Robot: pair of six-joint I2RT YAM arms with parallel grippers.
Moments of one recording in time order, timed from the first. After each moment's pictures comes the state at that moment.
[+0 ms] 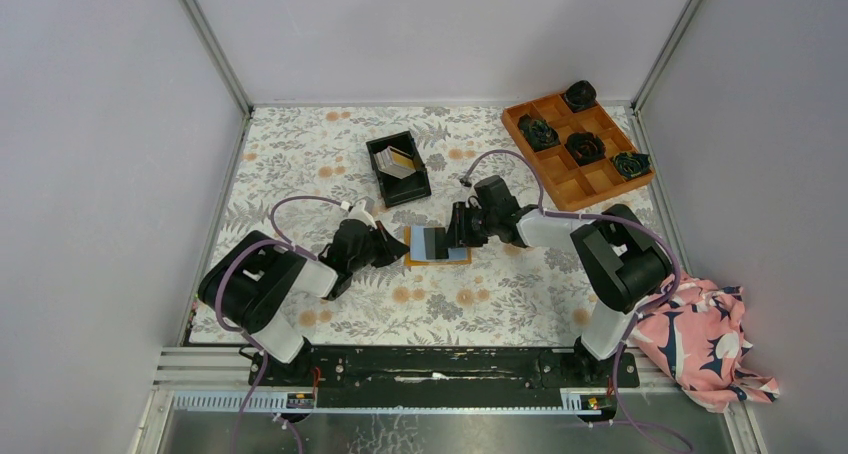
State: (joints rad) left arm -0.49 1.62 0.34 0.77 0.17 -0.81; right arm 0.58 1.77 0.88 0.04 -0.40 0.55
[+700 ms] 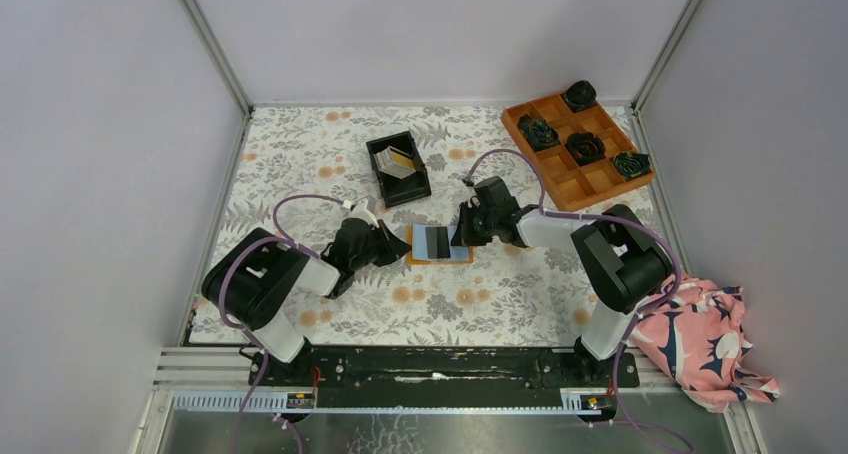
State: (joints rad) left arm -0.50 1.64 0.35 0.78 0.17 -0.81; right arm 0.58 1.76 0.88 0.01 -0.27 0.50
